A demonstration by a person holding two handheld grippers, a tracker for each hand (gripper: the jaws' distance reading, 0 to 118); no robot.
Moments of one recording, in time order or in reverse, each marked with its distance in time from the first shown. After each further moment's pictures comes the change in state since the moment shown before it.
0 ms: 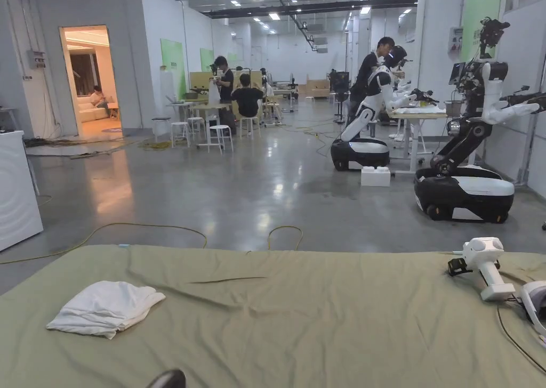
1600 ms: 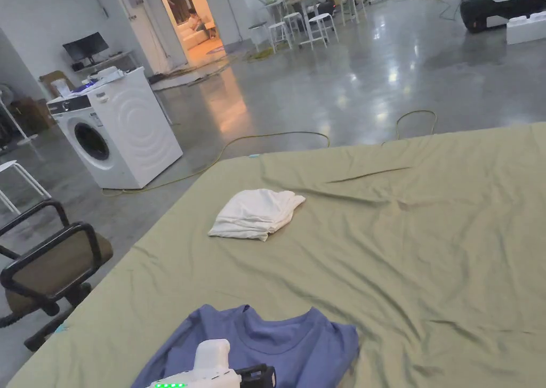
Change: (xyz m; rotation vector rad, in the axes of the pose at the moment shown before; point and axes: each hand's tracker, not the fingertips) left arm 0.032 -0.339 -0.142 -0.924 -0.322 0.974; right arm -0.019 -0.065 -0.039 -0.288 0.313 -0.975
